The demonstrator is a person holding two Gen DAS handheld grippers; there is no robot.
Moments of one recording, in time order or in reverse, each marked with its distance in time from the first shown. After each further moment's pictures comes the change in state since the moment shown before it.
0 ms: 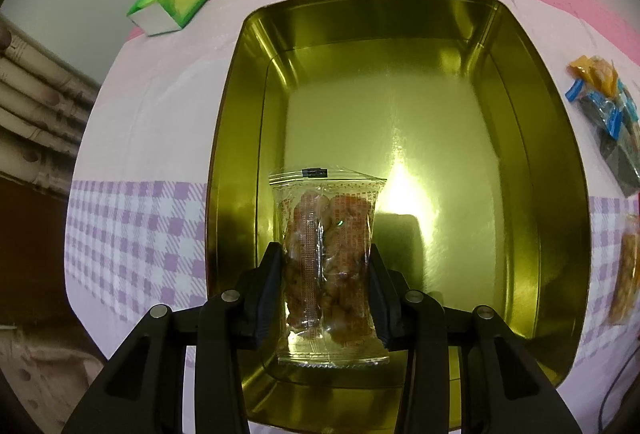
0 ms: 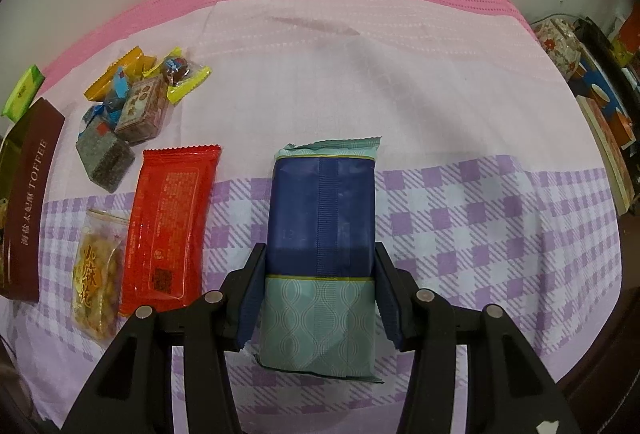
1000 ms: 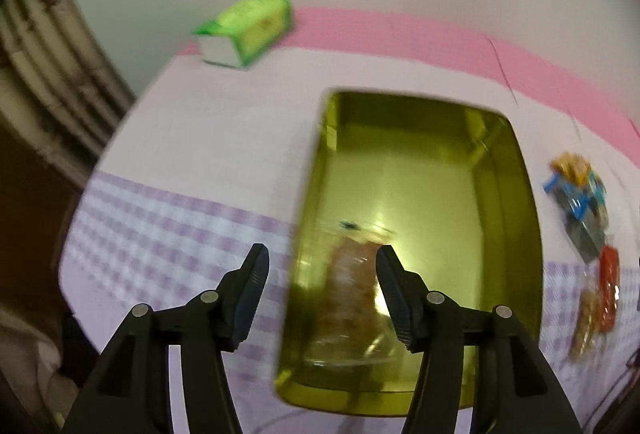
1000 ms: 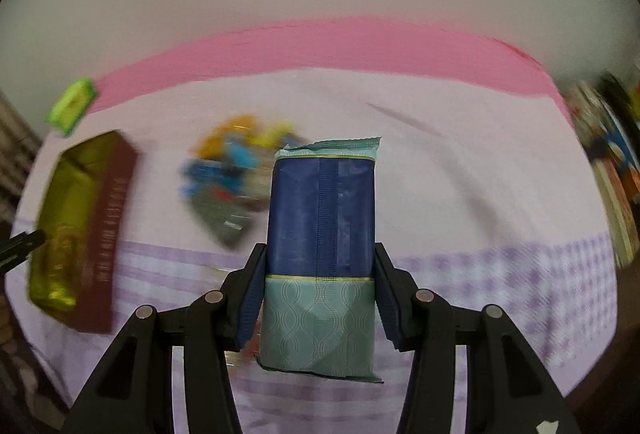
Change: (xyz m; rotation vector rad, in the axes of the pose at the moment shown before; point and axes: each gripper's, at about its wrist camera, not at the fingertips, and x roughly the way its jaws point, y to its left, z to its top) left arm -0.056 0.053 -0.010 -0.209 -0.245 -0.055; right arm -0.074 0.094 0.033 -0.130 -0.163 0.154
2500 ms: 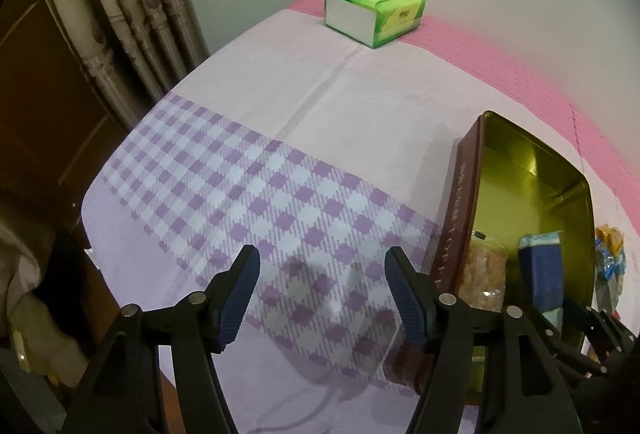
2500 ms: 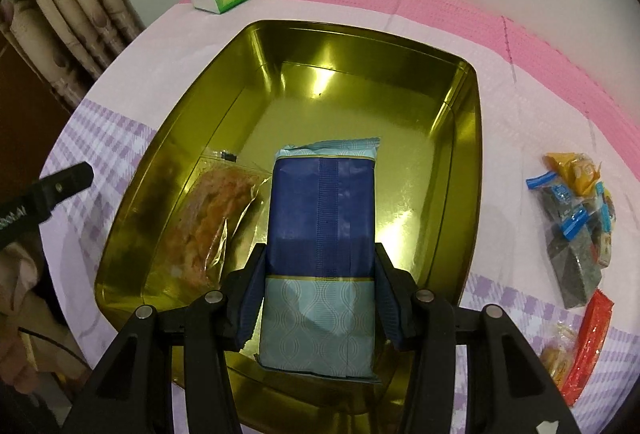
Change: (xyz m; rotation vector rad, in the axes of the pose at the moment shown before) left arm 0.009 0.100 -0.025 -0.287 0.057 0.046; right arm 0.081 0.254 -0.017 -0.371 0.142 0.179
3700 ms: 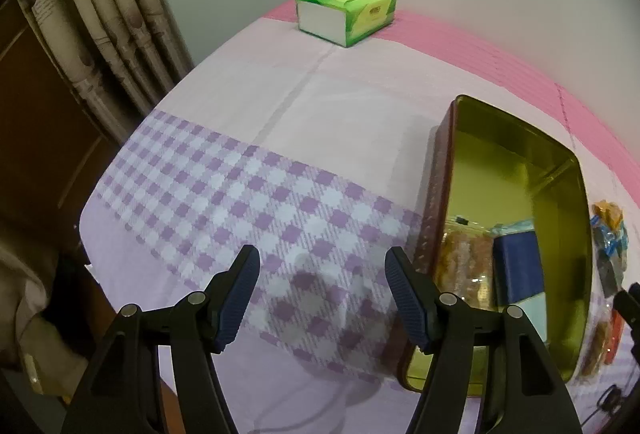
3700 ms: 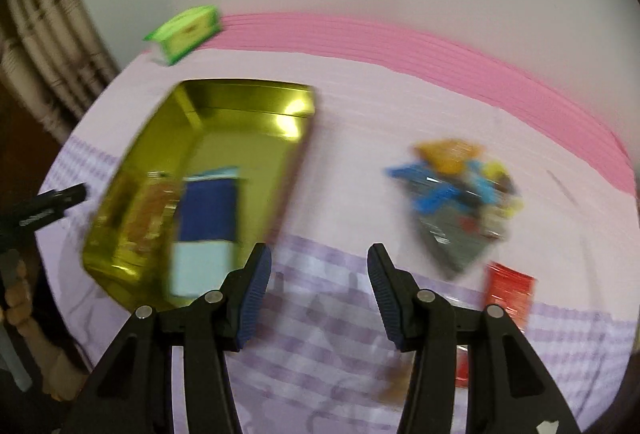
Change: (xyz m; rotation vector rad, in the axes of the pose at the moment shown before) left arm -0.005 -0.021 -0.006 0.079 -0.020 -0.003; right arm -0.071 -0.115 -0.030 0.107 -0.104 -0.034
